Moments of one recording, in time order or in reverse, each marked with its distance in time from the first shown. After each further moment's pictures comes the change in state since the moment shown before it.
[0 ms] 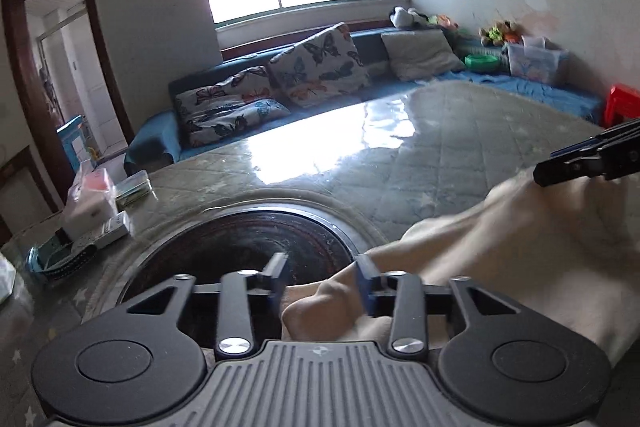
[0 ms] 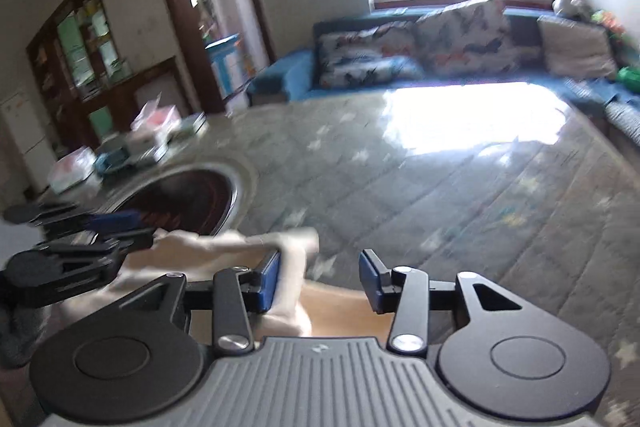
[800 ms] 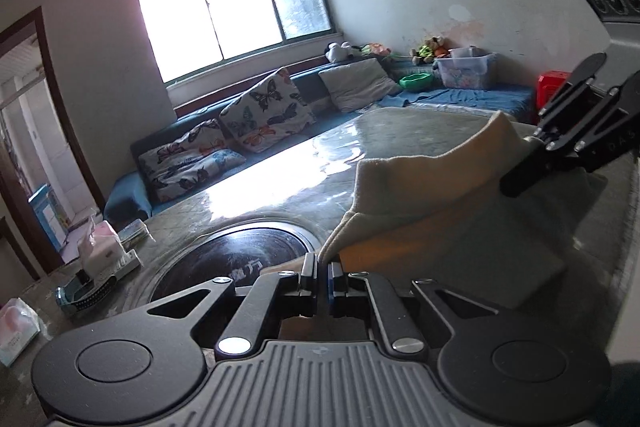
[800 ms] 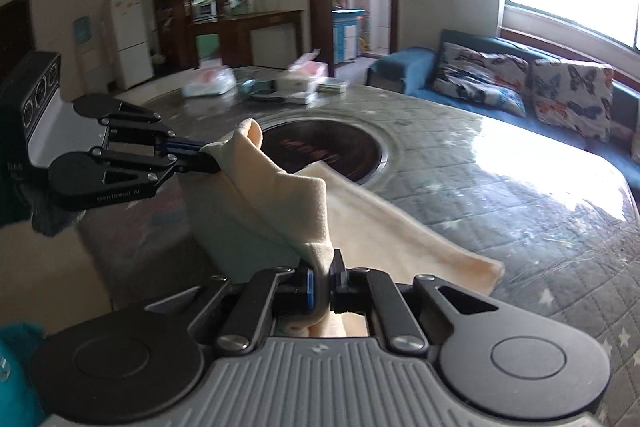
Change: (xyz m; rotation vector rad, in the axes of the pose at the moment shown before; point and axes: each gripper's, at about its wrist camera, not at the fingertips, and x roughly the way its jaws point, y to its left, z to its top) left arm -0.095 -0.006 -0.021 0.177 -0.096 -0.114; right arm -0.105 0.088 -0.026 -0.349 0.093 0.222
